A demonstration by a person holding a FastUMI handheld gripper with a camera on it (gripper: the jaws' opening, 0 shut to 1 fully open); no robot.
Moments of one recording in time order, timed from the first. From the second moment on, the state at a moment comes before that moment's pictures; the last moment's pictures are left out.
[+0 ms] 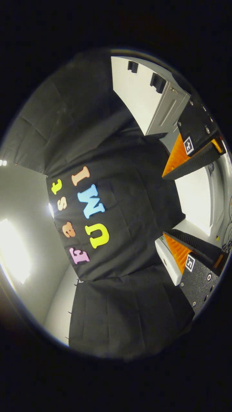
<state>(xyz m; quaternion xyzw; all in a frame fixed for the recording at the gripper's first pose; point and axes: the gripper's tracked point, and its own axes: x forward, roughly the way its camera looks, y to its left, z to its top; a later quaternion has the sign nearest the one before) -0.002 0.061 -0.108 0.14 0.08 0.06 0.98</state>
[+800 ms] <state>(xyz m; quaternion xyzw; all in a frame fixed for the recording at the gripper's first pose) -0.012 0.031 -0.331 0.35 0.25 -0.04 0.90</state>
